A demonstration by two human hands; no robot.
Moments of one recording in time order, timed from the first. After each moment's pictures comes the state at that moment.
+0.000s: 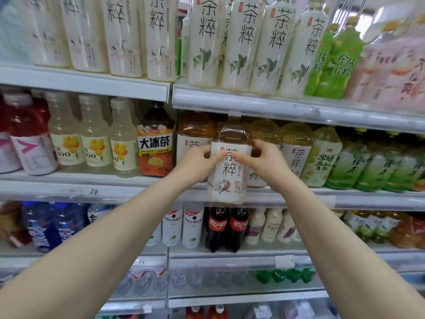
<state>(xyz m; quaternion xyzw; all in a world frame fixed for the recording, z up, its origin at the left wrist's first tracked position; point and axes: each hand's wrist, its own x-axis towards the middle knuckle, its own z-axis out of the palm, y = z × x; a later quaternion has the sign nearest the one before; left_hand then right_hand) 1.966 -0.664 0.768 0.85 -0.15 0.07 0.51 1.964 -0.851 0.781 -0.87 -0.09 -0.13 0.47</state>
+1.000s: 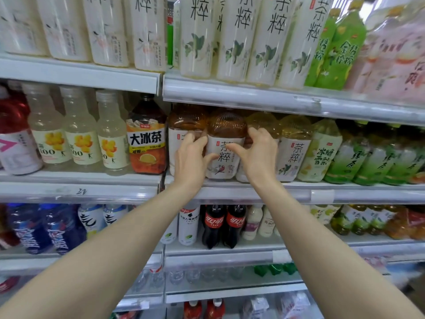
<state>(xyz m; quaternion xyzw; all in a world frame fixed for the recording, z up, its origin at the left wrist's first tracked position) 2.008 -0.681 0.727 0.86 -0.11 0.36 0.36 1.993 -0.831 0.765 -0.88 -0.03 -0.35 0.32</state>
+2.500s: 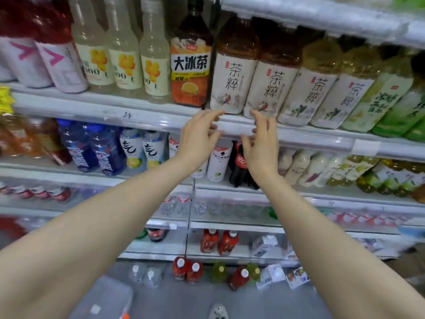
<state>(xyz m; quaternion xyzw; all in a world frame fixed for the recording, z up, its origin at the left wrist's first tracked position) 1.952 -0.606 0.643 0.86 -0.14 0.28 0.41 1.954 -0.776 0.634 -0.89 -0.11 -0.32 0.31</state>
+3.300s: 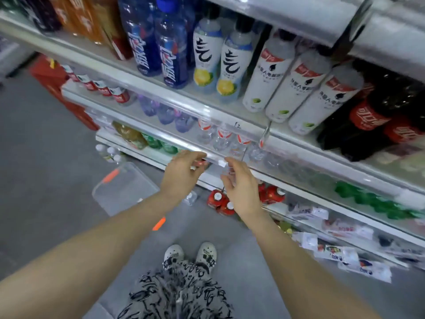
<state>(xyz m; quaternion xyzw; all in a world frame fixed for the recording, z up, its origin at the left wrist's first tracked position) 1.812 -0.478 0.399 0.89 0.17 0.05 0.42 1.860 -0.650 0.377 -0.90 -0.20 0.05 0.38</state>
